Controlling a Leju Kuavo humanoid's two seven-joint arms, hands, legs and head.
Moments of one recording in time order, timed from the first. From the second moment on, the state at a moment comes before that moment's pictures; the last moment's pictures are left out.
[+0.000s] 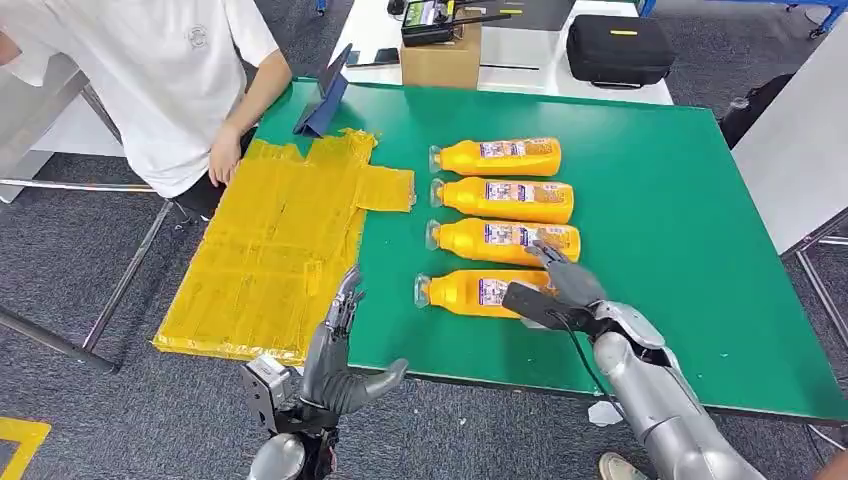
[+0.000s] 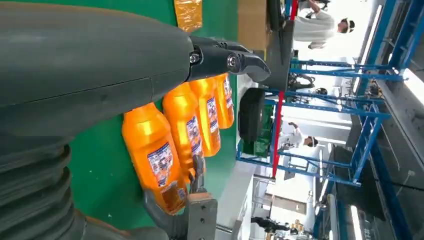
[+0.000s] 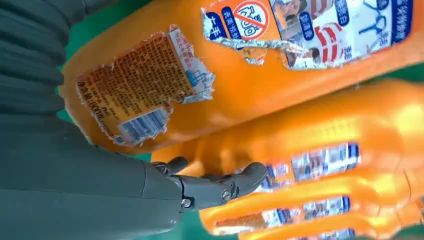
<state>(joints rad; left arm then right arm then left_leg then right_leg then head) 0.07 -0.26 -0.32 -1.34 -0.06 -0.02 -0.60 -0.55 -0.15 0.47 -0.80 0.87 0.08 -0.19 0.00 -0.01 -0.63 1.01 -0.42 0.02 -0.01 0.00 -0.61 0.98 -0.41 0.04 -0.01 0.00</state>
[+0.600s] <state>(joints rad) 0.06 -0.26 -0.32 -1.33 -0.04 -0.01 -0.60 -0.68 -0.17 0.64 -0.67 0.86 0.17 -0.24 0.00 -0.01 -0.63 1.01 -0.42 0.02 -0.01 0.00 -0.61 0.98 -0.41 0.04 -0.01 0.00</state>
